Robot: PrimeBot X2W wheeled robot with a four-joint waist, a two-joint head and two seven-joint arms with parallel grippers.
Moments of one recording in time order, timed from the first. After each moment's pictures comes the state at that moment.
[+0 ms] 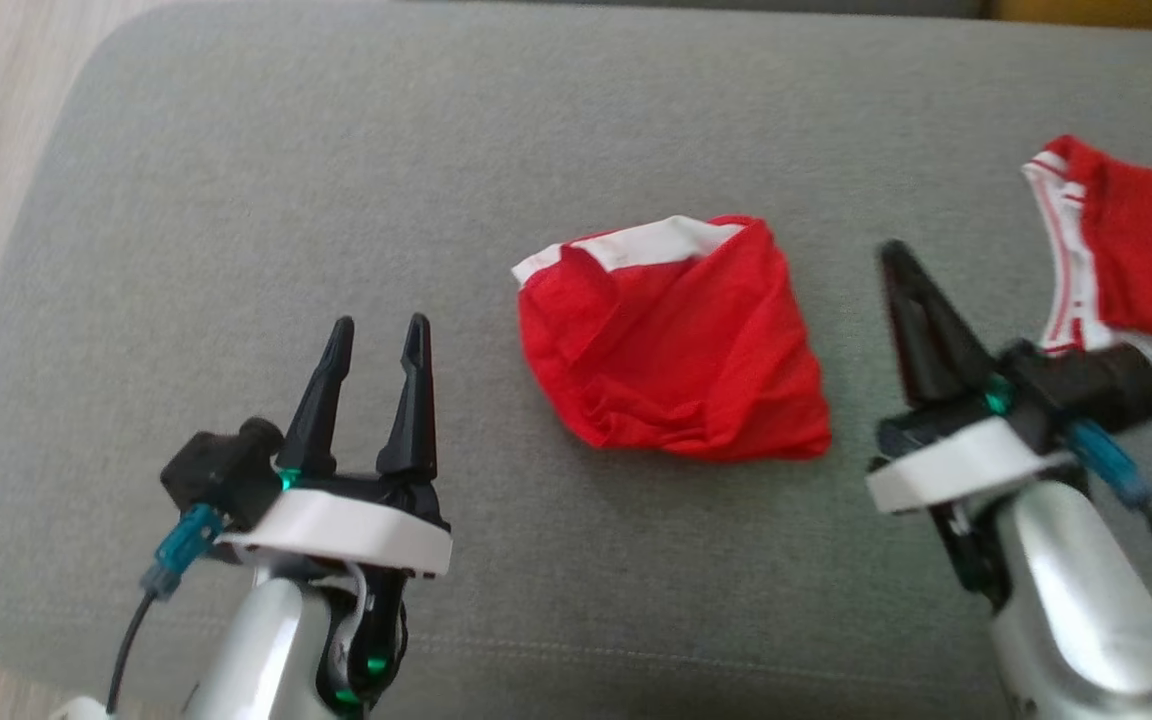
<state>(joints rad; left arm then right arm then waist) -0.14 0.04 -0.31 0.09 -0.42 0.04 -0.26 -0.25 -0.14 0.17 0.19 0.05 0.12 -0.21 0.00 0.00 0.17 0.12</state>
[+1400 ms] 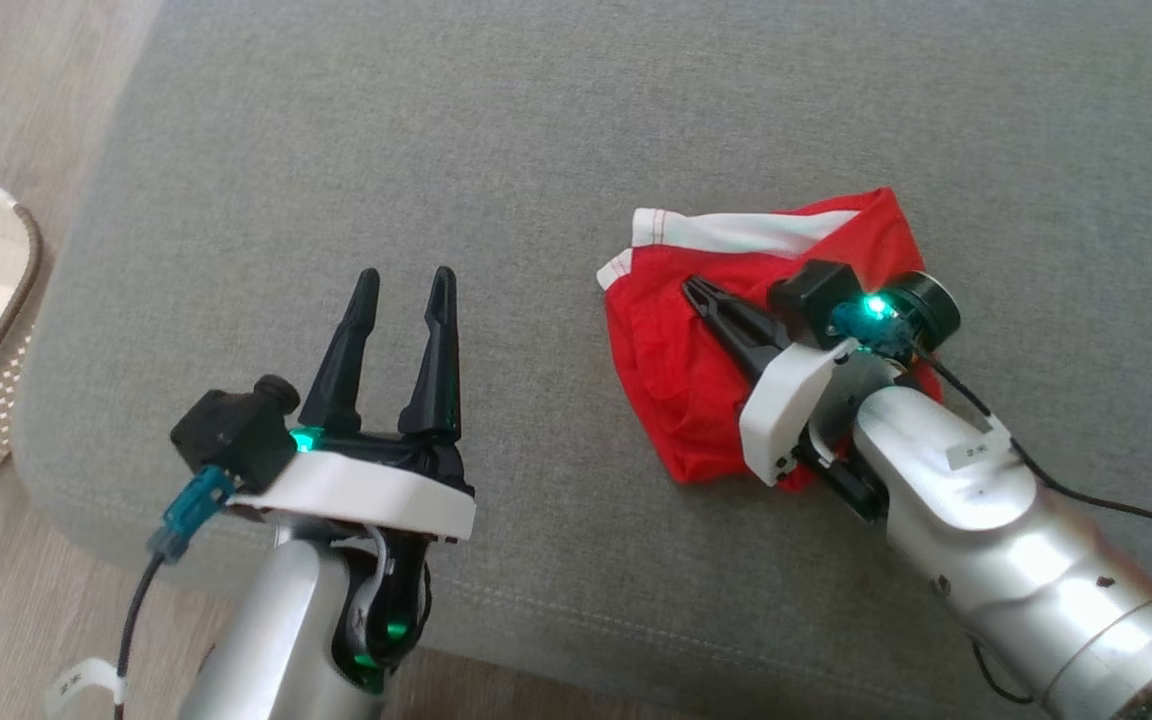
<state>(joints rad) -0.21 0.04 -0.36 0.08 -0.48 0.06 -0.26 -0.72 -0.20 0.85 0.77 0.42 0.12 -0.10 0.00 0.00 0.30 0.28</state>
